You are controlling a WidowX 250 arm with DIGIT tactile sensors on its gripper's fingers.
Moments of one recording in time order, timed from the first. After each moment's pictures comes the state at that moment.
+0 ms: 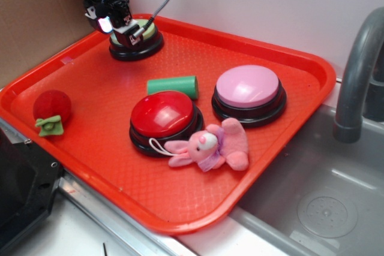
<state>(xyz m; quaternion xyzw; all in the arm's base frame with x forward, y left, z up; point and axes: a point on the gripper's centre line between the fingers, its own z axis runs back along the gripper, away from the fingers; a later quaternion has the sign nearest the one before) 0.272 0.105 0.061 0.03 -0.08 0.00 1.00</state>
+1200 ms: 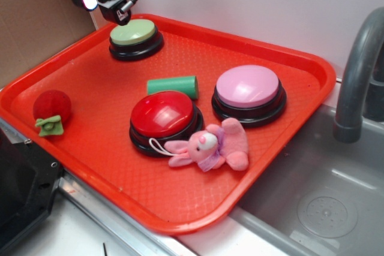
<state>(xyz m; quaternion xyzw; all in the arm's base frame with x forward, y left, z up) 0.263 0.097 0.102 0.03 -0.09 0.02 0.99</state>
